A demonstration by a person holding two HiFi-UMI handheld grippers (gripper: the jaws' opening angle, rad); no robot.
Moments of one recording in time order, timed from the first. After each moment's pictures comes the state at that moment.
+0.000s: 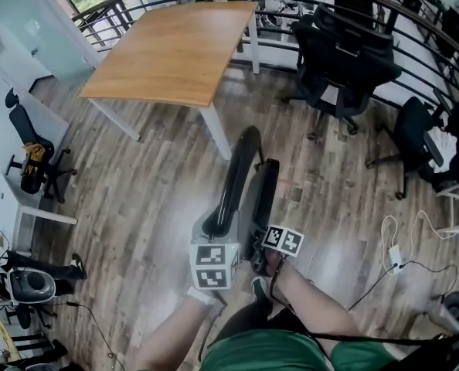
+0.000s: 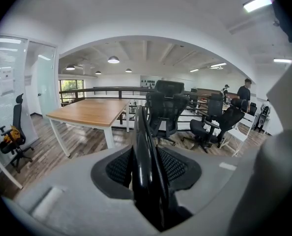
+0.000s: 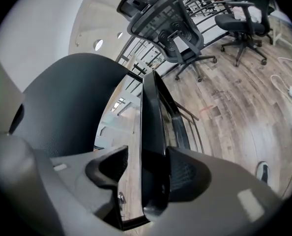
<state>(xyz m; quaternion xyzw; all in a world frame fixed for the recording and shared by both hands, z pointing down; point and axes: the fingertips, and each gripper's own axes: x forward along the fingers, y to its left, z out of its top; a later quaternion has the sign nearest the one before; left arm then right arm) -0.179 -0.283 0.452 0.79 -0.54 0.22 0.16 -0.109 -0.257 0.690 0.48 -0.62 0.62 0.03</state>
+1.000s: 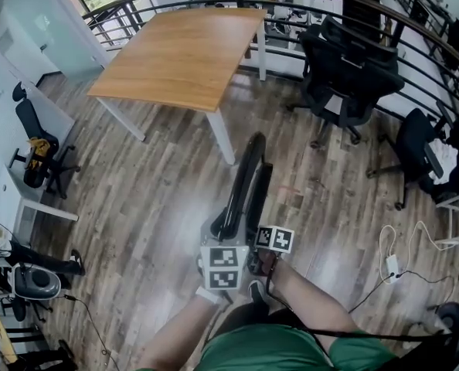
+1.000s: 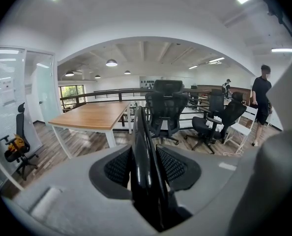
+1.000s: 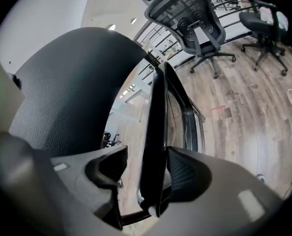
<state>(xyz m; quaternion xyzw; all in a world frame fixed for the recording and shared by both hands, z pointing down) -0.171 -0.280 0.443 0.79 -0.55 0.23 0.13 -0.150 -0.261 0.675 0.42 -0.68 0.60 0.09</state>
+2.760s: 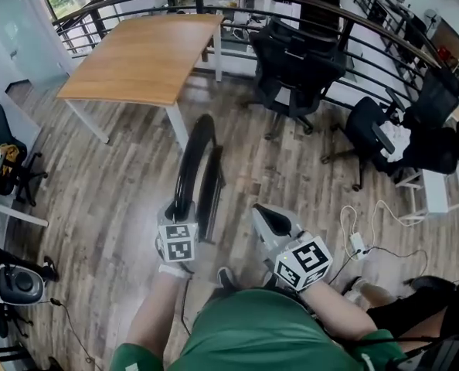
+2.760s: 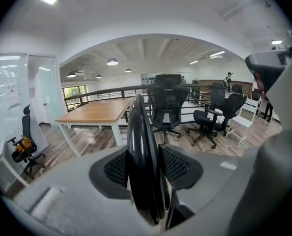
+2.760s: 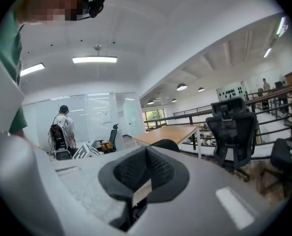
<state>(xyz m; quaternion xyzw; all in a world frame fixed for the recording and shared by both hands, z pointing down) -0.207 -0.215 0.464 0.78 -0.56 0.26 0.12 -0.027 -0.137 0.322 0.45 -0.89 0.12 0.02</state>
